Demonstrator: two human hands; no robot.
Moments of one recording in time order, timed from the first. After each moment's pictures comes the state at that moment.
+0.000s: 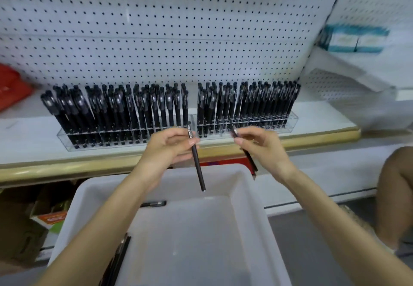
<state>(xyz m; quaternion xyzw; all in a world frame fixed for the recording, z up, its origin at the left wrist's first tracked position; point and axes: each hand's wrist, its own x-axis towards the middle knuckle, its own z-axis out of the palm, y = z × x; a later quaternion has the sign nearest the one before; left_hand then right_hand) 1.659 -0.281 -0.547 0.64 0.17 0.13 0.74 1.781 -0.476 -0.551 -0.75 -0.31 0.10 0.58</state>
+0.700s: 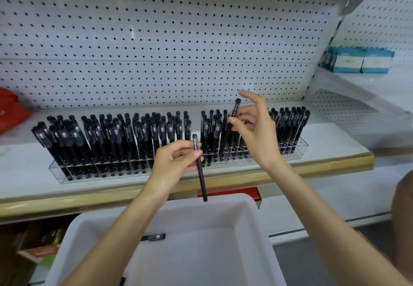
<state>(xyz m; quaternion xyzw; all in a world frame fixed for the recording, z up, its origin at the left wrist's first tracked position) 1.706 -0.265 -0.544 0.67 0.19 0.18 0.69 1.834 -0.411 -0.509 -0.72 -0.38 -0.10 0.57</state>
